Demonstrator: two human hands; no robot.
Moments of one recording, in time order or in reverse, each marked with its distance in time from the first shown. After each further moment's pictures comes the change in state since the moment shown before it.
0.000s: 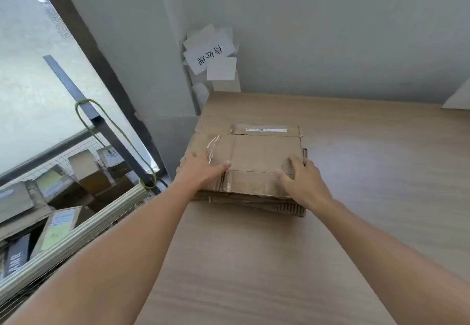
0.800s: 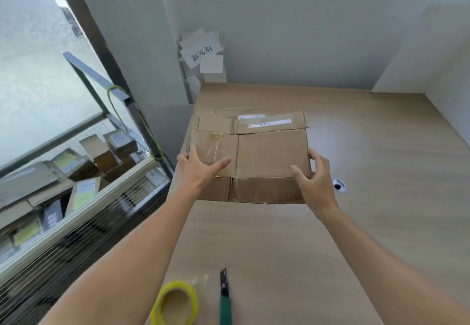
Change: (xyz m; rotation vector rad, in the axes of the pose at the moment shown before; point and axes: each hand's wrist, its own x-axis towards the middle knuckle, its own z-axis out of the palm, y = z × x) left_hand -0.236 -0.041 -0.030 -0.542 0.023 0.031; right_hand -0.267 -0.008 -0.055 0.558 0.359 -0.005
